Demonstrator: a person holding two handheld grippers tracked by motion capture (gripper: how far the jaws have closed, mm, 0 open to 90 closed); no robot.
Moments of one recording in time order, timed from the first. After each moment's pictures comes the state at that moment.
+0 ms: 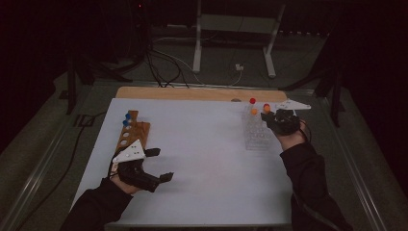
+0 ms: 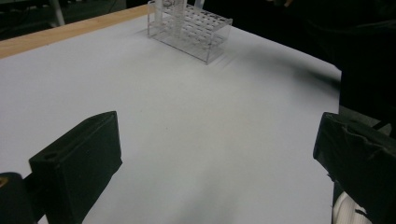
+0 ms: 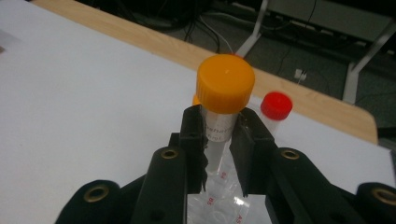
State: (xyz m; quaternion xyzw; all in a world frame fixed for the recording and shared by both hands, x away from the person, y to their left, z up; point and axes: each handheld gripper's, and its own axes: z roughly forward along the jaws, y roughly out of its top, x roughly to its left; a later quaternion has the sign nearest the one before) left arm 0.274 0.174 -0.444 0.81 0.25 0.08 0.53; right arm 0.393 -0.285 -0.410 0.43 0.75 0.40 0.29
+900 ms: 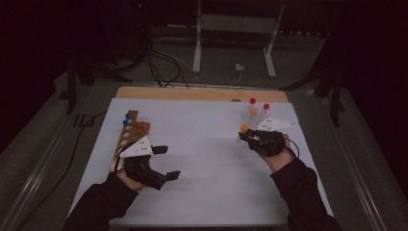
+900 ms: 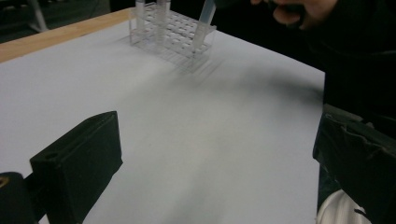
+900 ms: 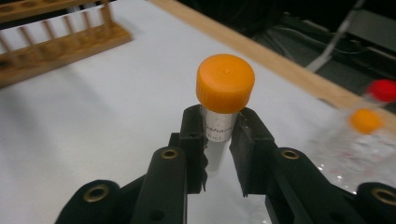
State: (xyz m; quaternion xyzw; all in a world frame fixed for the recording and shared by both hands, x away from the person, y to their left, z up) left arm 0.280 0.153 -0.431 0.81 0.23 0.06 0.53; right arm 0.326 -0.223 -0.410 0.32 0.81 0.43 0.23
